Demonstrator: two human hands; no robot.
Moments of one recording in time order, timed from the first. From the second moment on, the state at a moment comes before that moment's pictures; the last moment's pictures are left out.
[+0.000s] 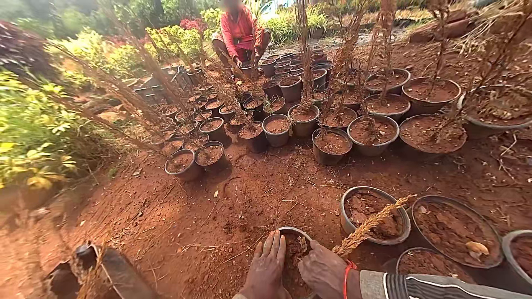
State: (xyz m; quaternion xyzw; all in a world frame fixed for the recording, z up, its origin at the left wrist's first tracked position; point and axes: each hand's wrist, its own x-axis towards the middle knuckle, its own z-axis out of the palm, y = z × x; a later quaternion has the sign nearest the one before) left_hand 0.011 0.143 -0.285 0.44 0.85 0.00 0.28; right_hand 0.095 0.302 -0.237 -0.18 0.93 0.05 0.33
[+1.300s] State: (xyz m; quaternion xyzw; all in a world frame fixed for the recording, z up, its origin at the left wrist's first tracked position) left_hand 0.007 0.144 -0.290 0.45 0.84 0.06 0.29; right_hand 0.092 0.333 -0.197 -0.01 0.93 0.05 0.37
